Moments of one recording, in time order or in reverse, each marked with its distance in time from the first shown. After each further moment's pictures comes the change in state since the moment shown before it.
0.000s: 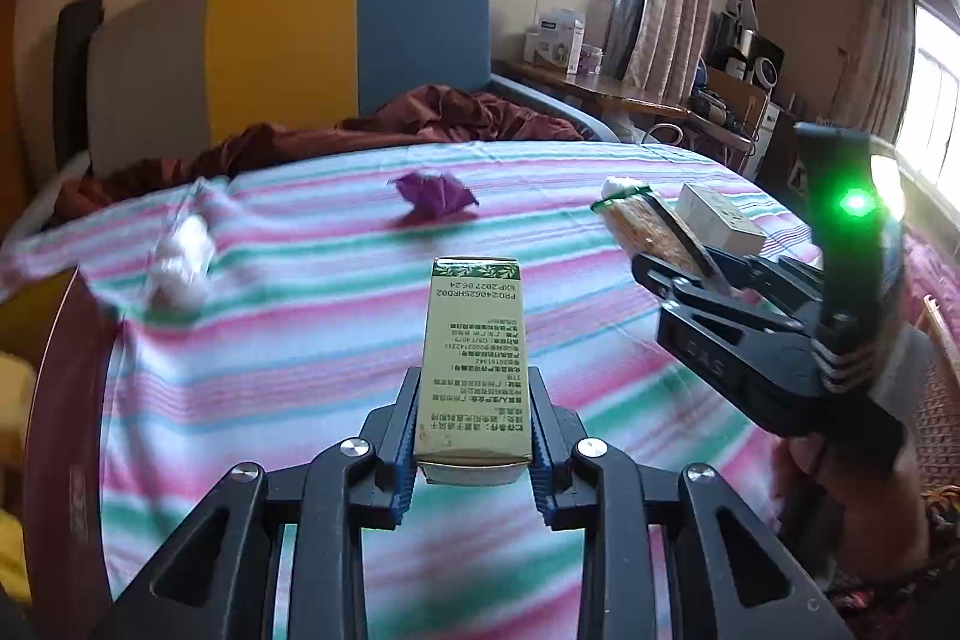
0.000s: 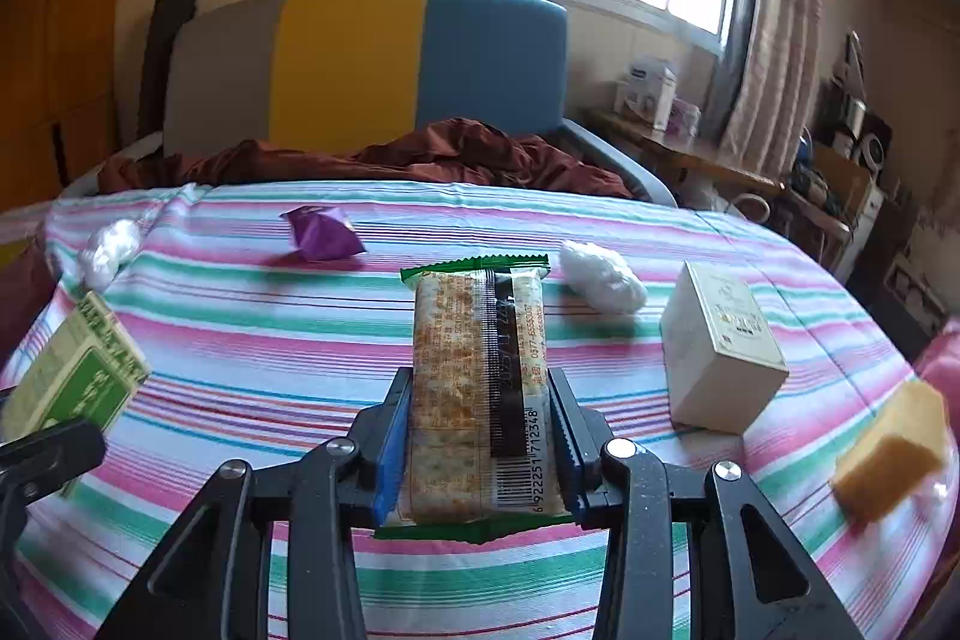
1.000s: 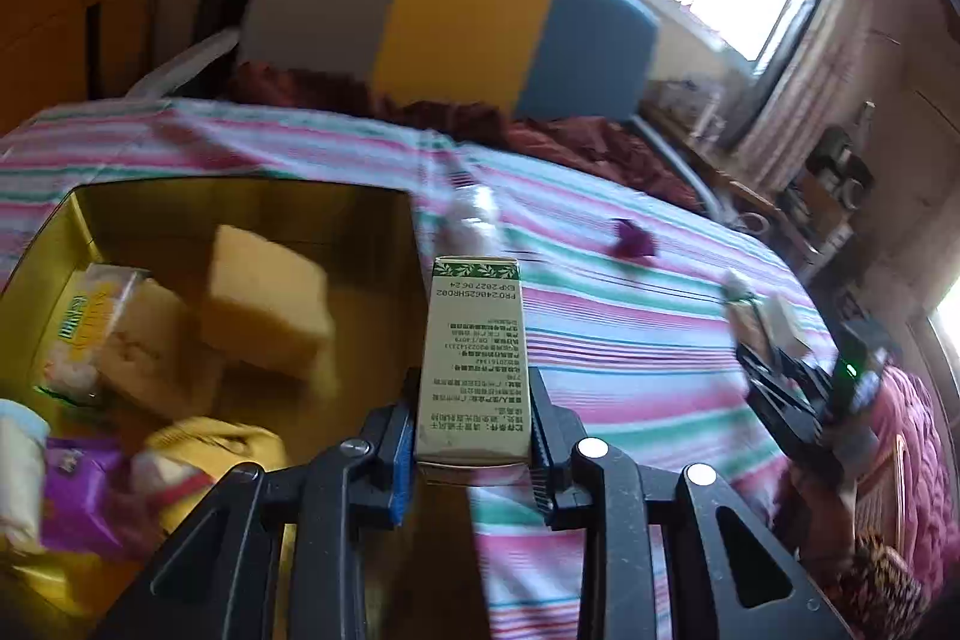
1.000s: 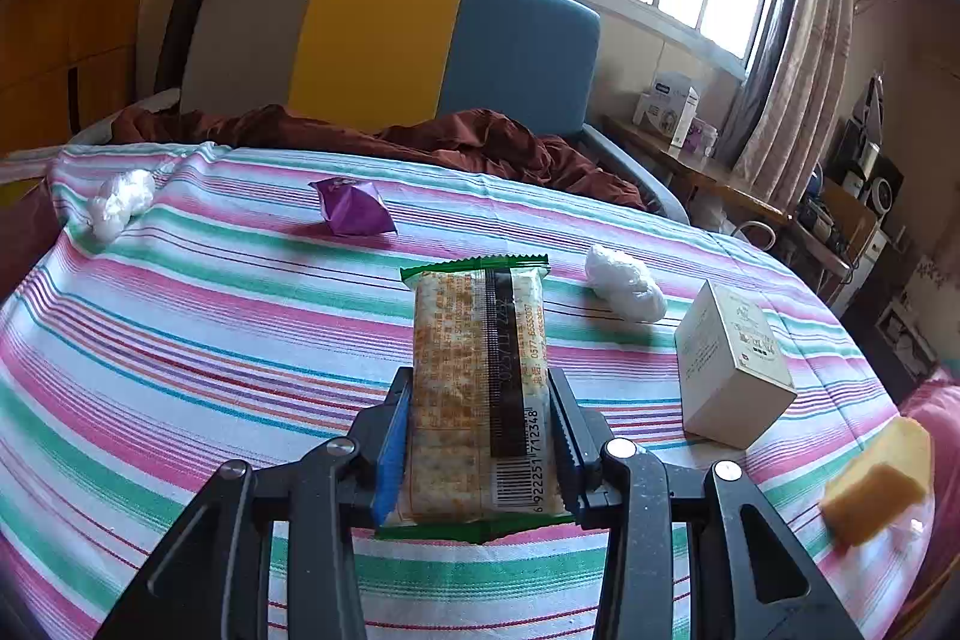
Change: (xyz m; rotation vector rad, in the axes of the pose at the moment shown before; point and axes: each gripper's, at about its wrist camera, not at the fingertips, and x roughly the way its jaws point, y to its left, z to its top) left arm -0.095 0.159 -0.009 -0.371 0.045 0.096; right arm 0.002 0.020 -0.002 -0.107 0.021 -0.022
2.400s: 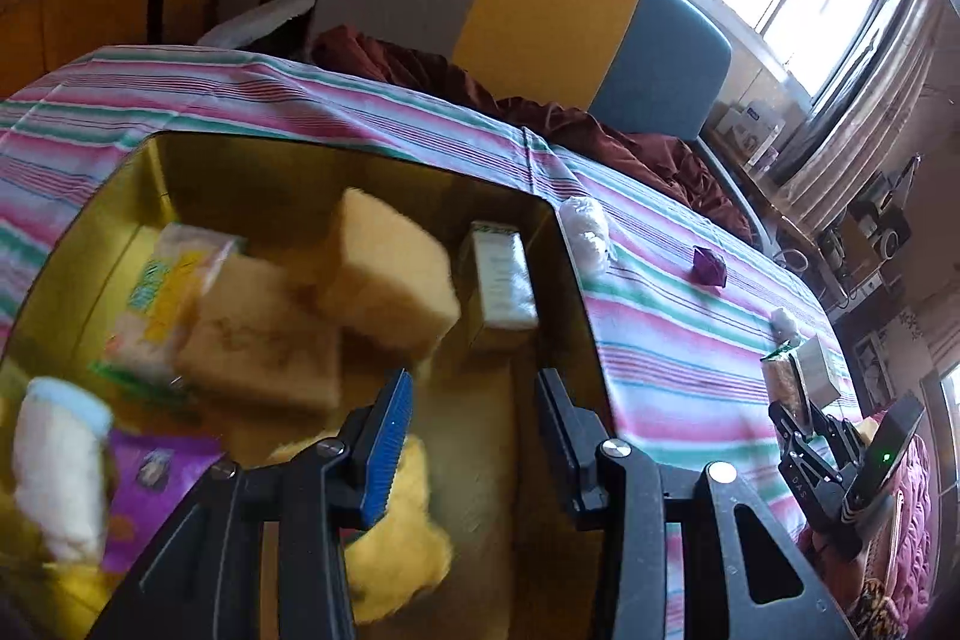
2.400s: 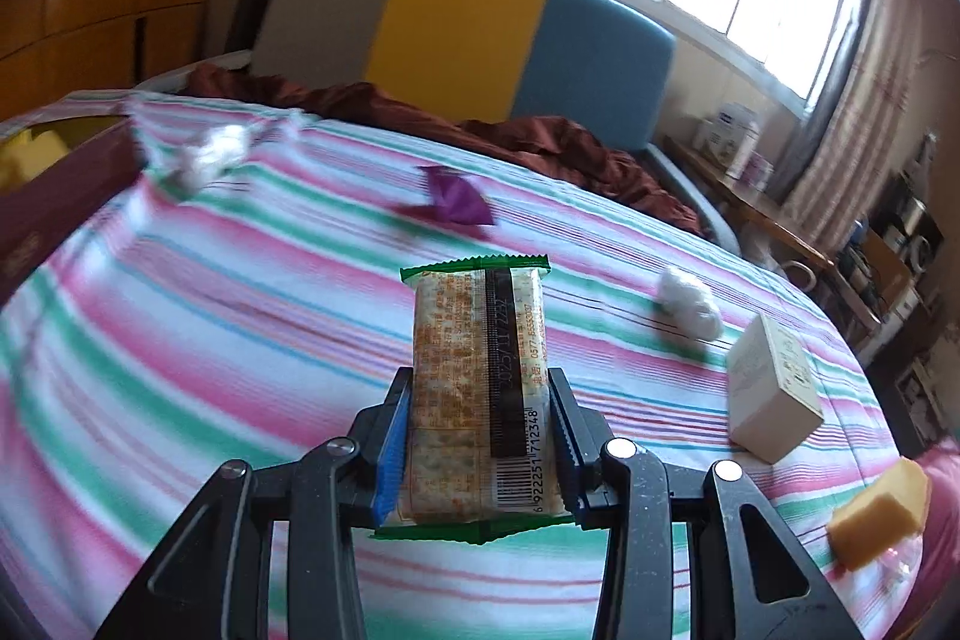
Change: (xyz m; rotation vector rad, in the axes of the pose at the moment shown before) left arm -0.010 0.062 0.001 -0.122 0.013 0.063; right arm -0.026 0.042 -0.004 -0.141 0.010 0.110
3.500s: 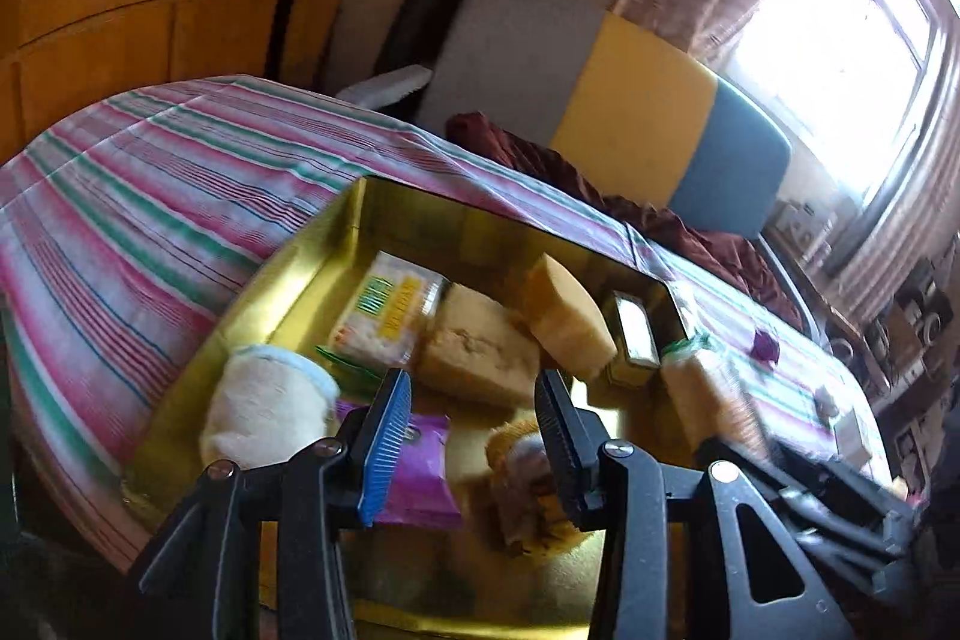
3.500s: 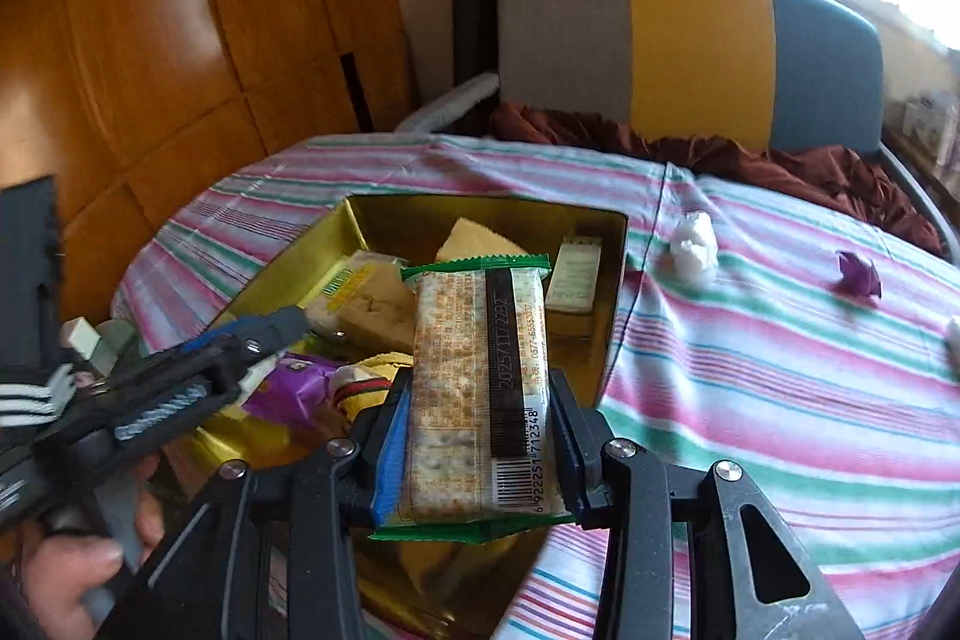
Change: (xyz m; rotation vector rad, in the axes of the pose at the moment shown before) left arm -0.070 0.070 -0.025 -0.130 -0.225 0.149; right arm -0.101 0.231 0.088 0.075 0.045 0.529
